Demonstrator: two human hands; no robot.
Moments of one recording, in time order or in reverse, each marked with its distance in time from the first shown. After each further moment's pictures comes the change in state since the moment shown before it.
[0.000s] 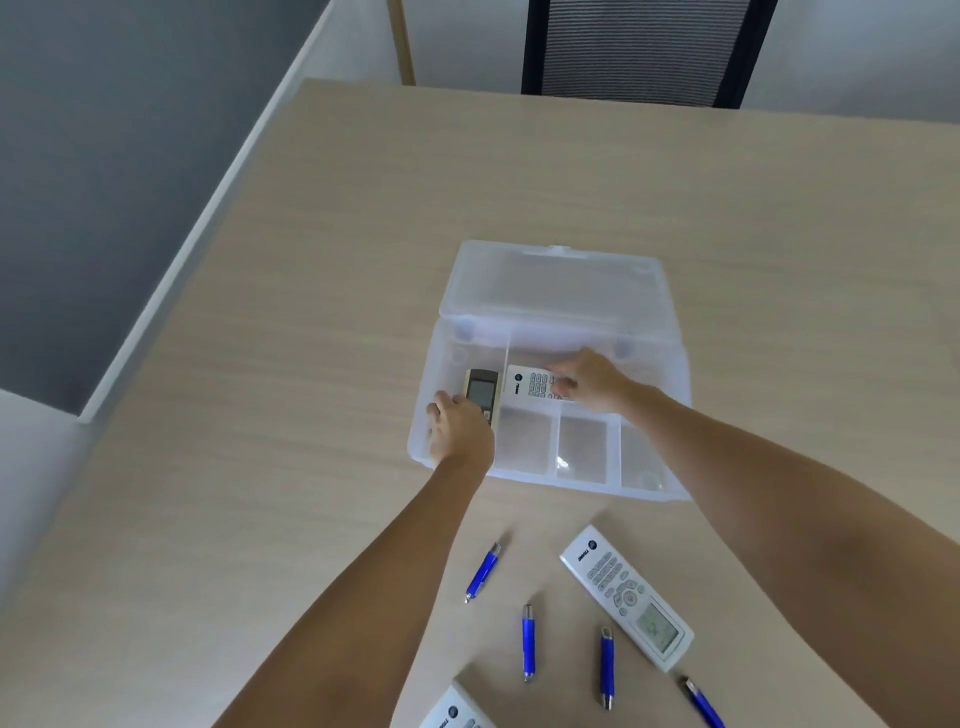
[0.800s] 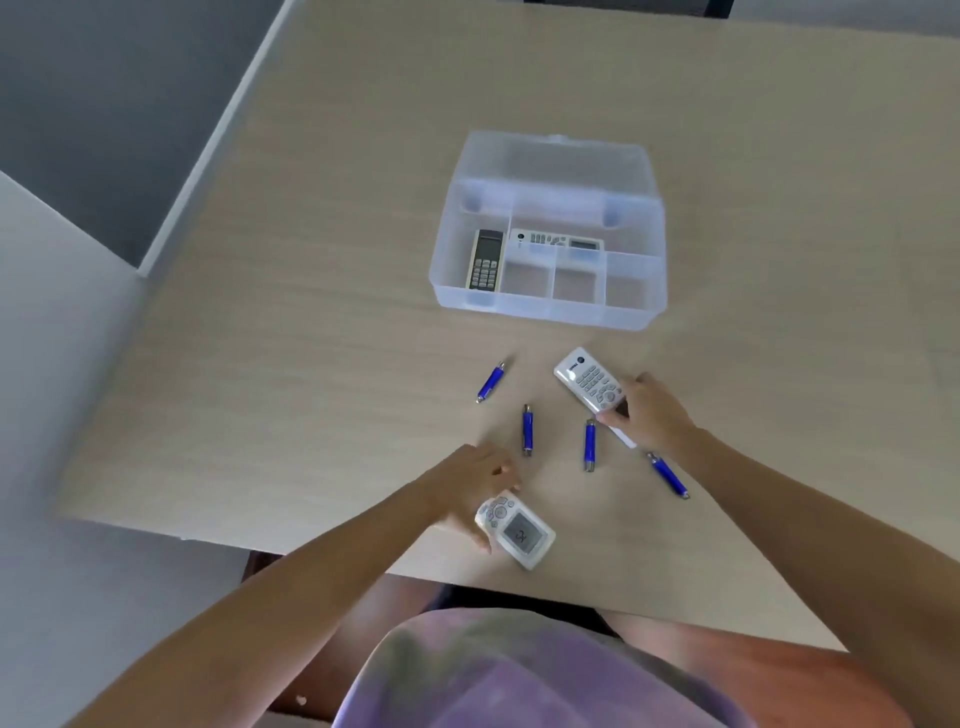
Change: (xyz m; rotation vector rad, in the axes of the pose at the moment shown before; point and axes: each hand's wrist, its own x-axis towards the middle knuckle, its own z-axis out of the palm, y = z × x) left_hand -0.219 -0.162 0.050 0.447 -0.541 0.999; right_hand -0.239 0.025 0.147 -0.097 0.081 0.309
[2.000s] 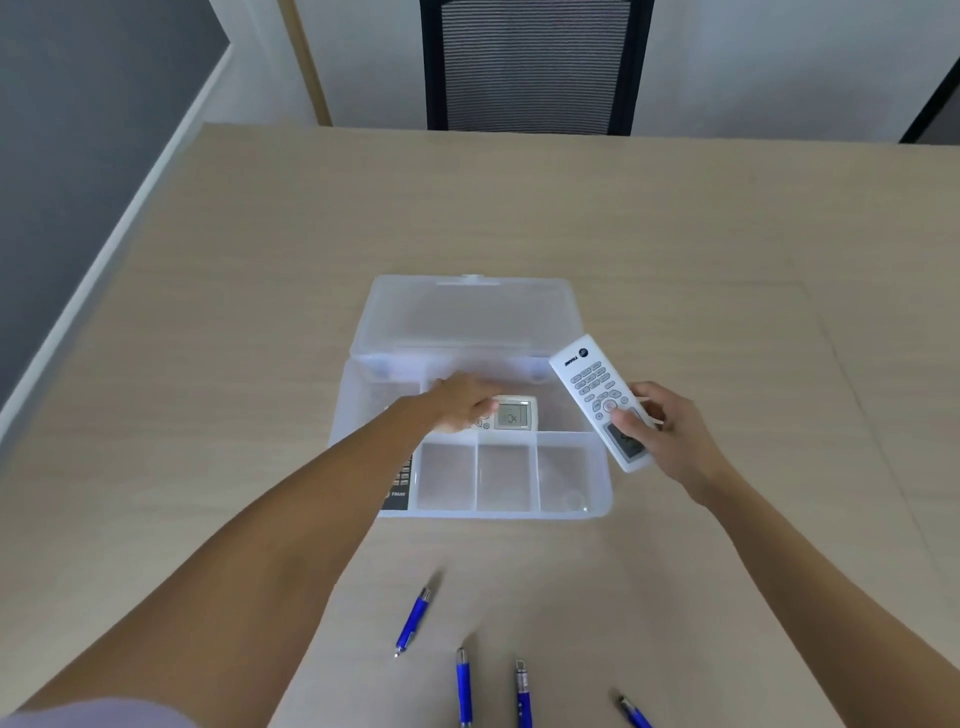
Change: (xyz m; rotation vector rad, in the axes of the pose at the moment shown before) left_hand 0.250 -0.126 -0.267 -0.117 0.069 -0.211; right_hand 0.121 0.049 -0.168 0.958 0.300 -0.046
